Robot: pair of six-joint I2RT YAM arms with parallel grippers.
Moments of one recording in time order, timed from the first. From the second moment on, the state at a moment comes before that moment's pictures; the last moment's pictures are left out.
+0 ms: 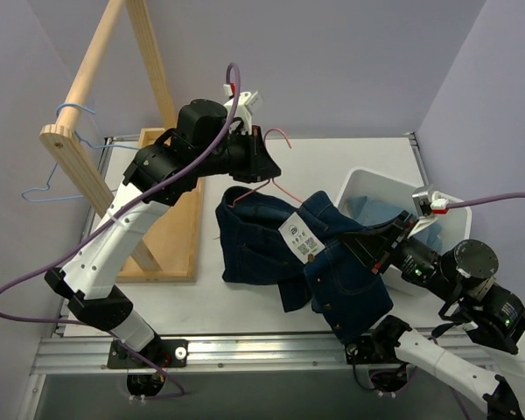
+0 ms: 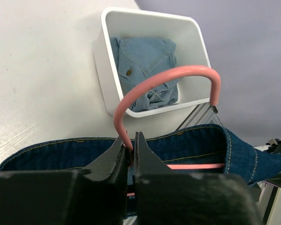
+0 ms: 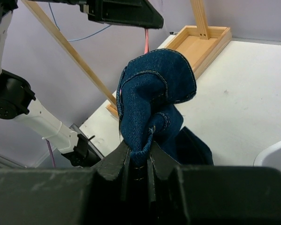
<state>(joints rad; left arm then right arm) -0.77 1.61 2.12 -0.94 0.20 -0.50 0.75 0.55 1.12 -0.56 -0.08 0.46</state>
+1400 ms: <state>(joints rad) -0.77 1.44 1.92 -0.96 0.06 -0.40 0.78 0.99 1.29 -0.60 -0.01 0.63</state>
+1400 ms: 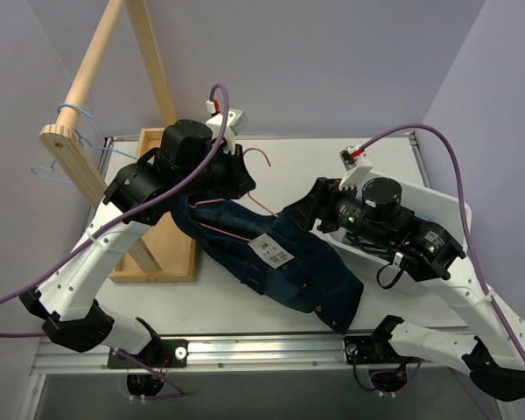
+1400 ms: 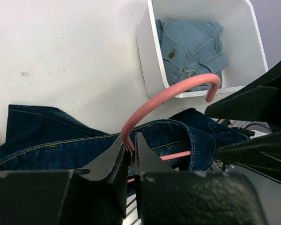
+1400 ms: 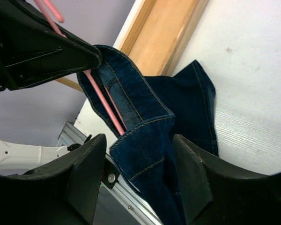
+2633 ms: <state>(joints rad) -0.78 1.45 1.92 -0.96 0.05 -0.39 0.87 1.01 1.29 -0.57 0.05 0.66</state>
